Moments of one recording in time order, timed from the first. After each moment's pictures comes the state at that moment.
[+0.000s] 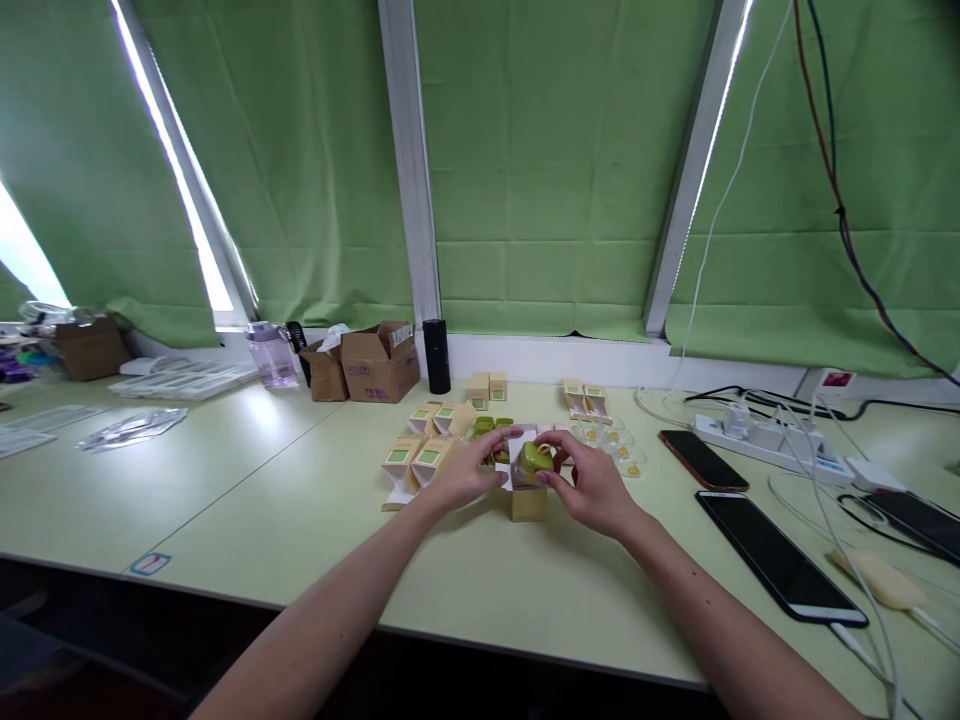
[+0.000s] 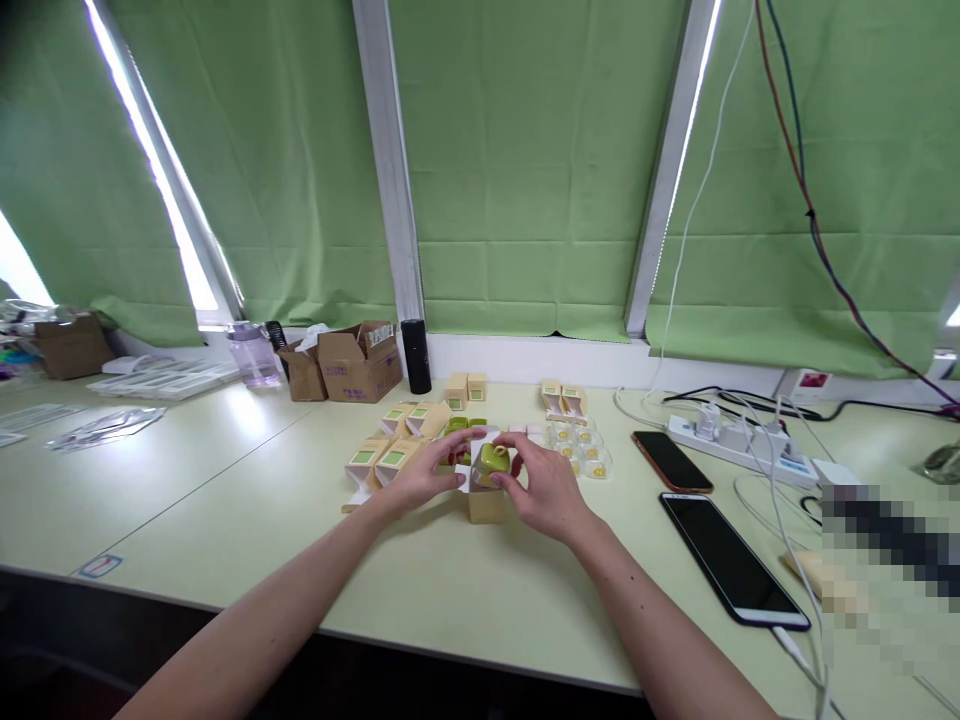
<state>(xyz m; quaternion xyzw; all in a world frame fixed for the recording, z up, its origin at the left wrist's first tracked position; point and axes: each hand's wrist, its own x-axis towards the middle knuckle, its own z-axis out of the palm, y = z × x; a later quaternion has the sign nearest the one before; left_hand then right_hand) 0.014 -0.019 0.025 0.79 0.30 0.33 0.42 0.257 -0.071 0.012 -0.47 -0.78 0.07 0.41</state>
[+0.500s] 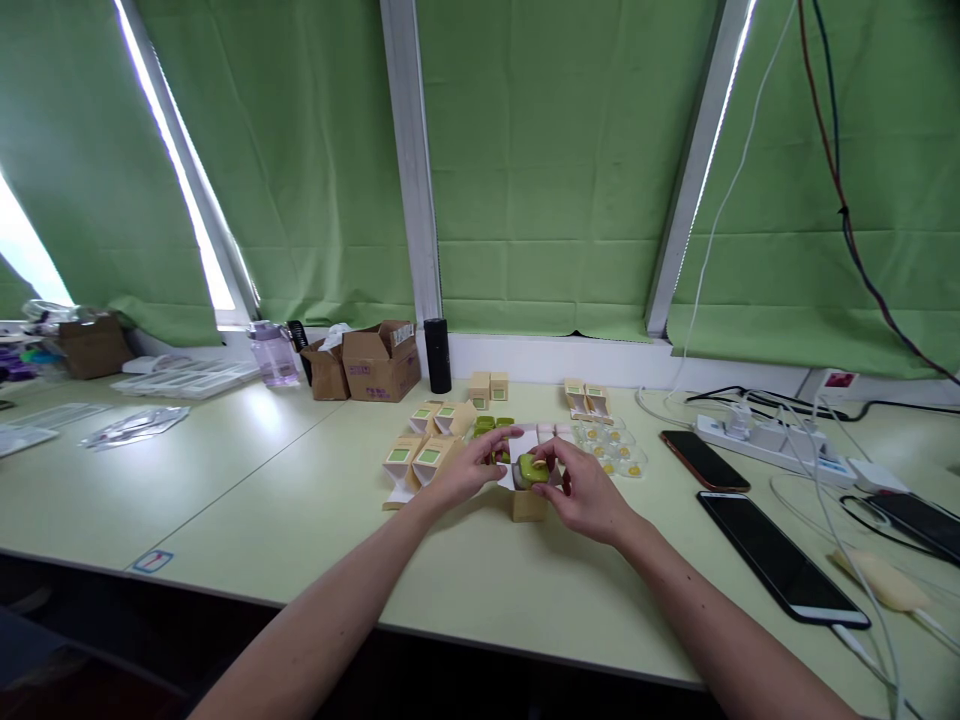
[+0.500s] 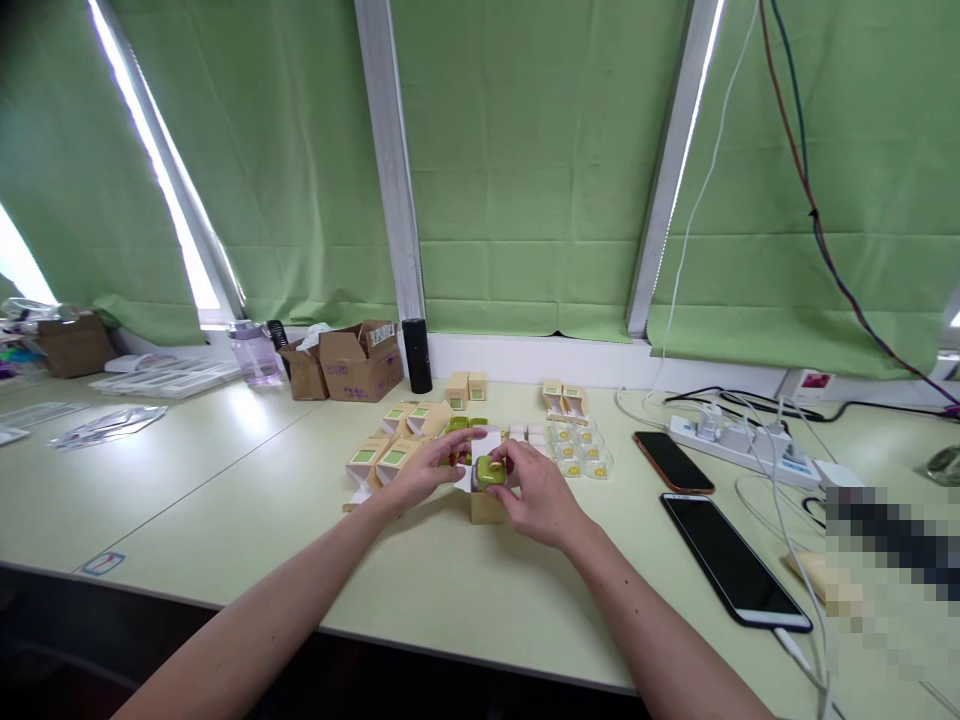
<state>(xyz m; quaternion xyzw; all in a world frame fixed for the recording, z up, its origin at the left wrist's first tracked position) 0.016 -0.015 0.022 0.74 0.29 0.35 0.49 0.251 -0.071 0.006 -0.43 -0.80 0.13 0.41</state>
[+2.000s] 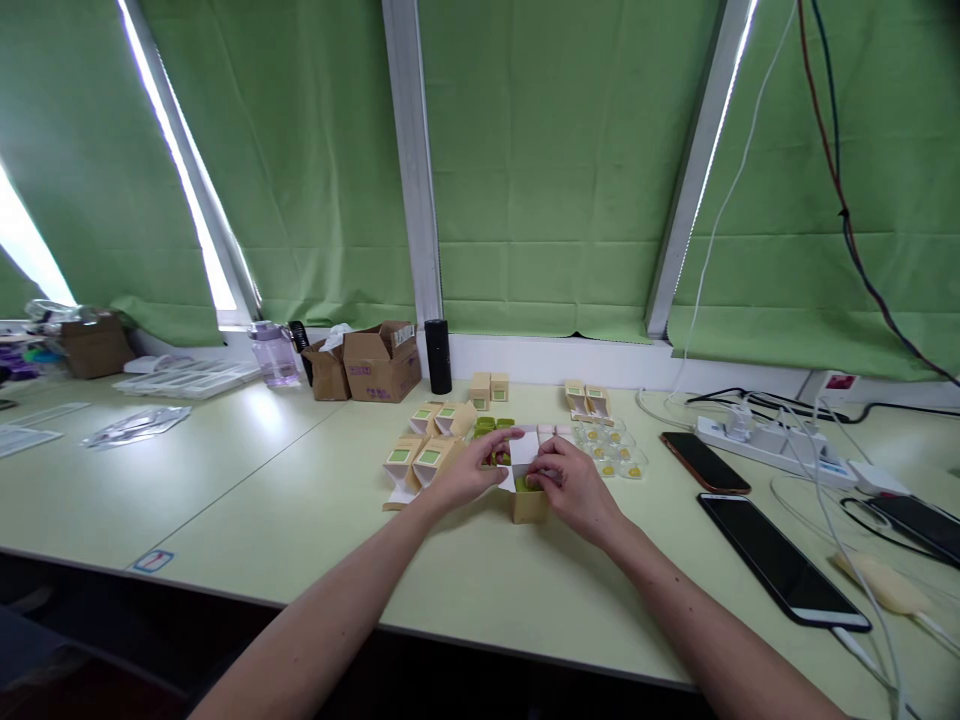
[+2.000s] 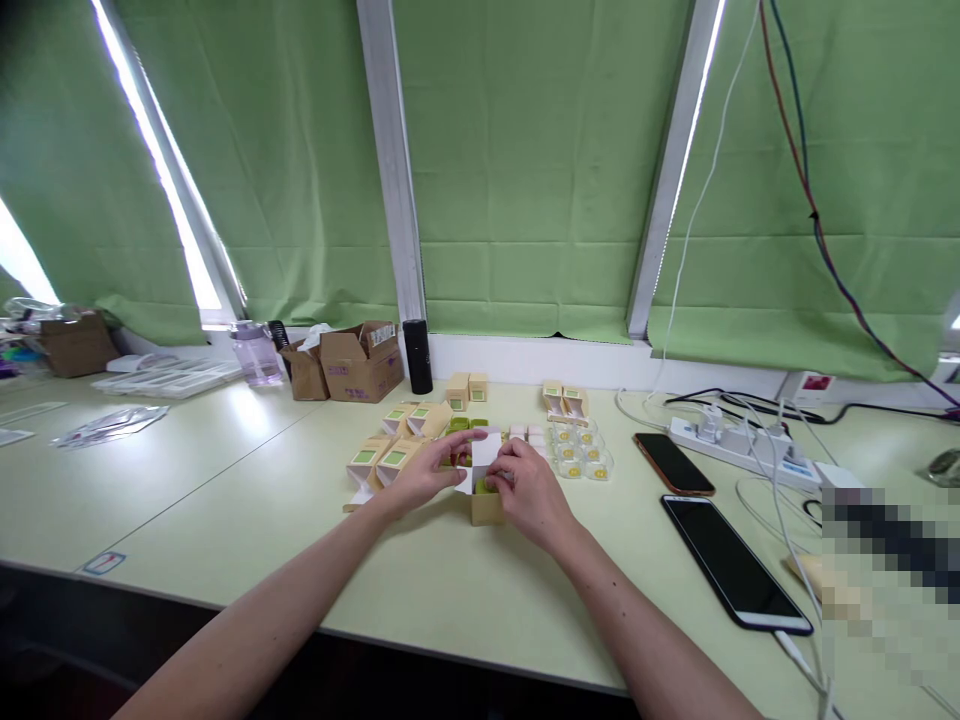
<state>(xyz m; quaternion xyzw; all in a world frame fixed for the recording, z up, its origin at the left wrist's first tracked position) 0.016 -0.017 0.021 0.77 0.30 0.36 0.43 0.239 -0.055 -0.008 -0.42 -0.78 0.10 0.46</state>
